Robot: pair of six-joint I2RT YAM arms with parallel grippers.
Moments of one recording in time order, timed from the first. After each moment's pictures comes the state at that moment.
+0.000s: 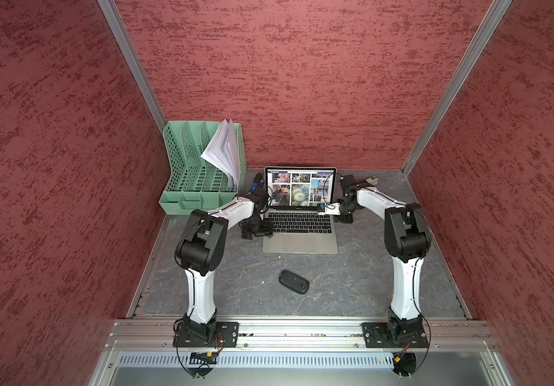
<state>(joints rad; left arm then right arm) -0.36 1.99 1.38 -0.89 0.11 -0.39 0.20 2.16 1.61 -0.80 -0.18 -1.28</state>
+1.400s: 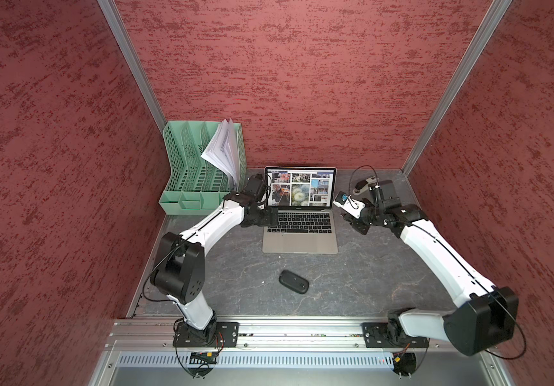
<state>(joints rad) -0.43 1.64 1.31 -0.76 0.08 -0.36 0.31 1.30 1.18 -0.76 -0.24 -0.63</state>
